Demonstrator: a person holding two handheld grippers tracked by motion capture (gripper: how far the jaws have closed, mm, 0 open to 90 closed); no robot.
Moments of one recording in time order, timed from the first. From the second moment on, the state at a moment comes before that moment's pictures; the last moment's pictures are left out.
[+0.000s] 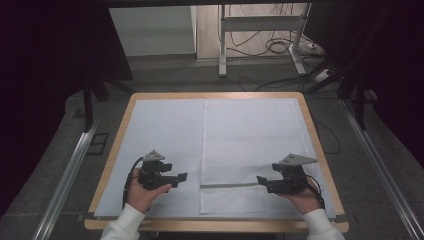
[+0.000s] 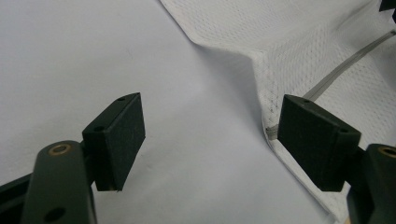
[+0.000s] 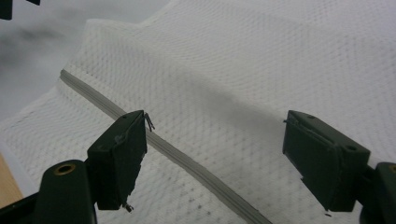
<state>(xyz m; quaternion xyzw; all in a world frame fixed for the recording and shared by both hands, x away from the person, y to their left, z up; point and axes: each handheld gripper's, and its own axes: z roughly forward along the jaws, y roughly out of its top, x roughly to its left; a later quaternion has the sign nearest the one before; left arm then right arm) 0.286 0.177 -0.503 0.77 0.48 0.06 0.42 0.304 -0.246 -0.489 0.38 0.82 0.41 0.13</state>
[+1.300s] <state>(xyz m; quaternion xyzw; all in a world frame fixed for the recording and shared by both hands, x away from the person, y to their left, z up) 0.286 0.153 -0.494 0.76 0.49 0.04 0.43 0.306 -0.261 -0.480 0.38 0.81 0.41 0.16</state>
